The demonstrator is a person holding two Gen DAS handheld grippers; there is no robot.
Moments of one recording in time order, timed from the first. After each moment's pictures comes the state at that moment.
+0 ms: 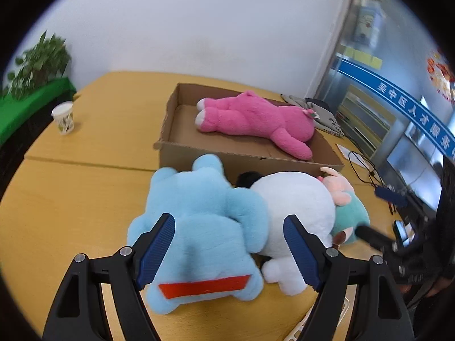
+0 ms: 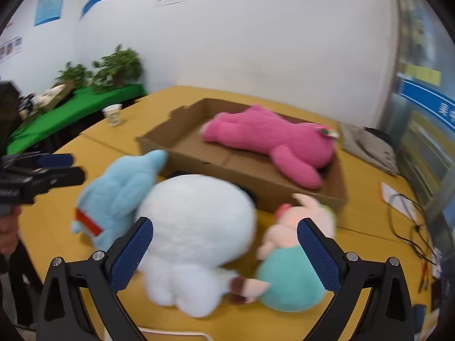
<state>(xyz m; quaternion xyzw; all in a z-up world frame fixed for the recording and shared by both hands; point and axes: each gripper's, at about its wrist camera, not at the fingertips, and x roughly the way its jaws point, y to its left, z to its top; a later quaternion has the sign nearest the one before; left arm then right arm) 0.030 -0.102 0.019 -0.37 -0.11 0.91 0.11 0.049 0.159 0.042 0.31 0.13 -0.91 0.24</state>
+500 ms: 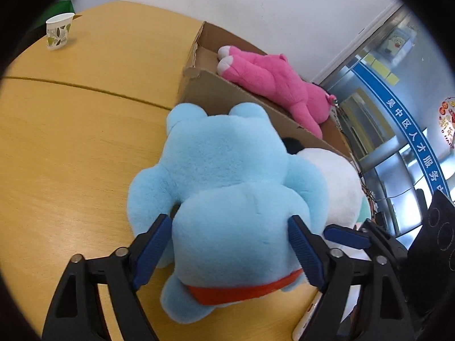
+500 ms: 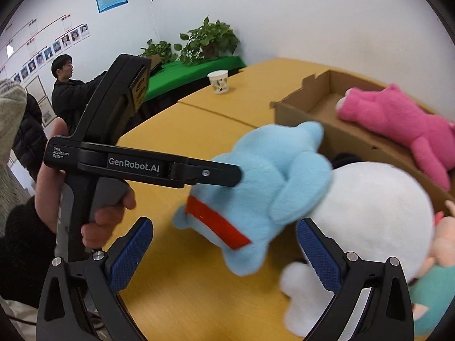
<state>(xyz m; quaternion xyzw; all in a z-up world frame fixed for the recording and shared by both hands) -0.009 -0.152 -0.059 -0.46 -0.21 0.85 0.17 0.060 0.036 -0.019 0.38 0.09 -0.80 0.45</state>
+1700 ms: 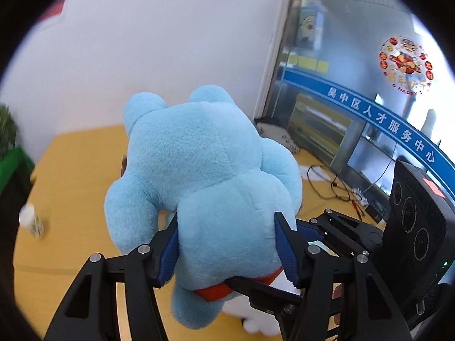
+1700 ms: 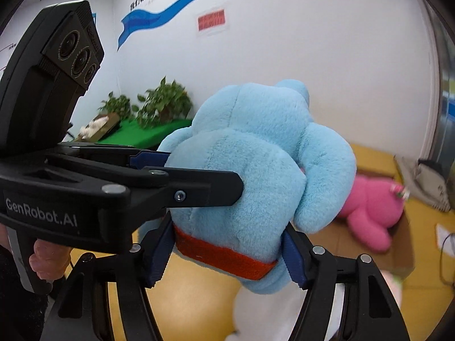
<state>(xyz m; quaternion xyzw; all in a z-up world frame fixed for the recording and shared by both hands) -0.051 -0.074 0.152 -0.30 -0.01 0.92 0.24 0.018 0.074 0.114 0.23 0.06 -0.91 0.34</state>
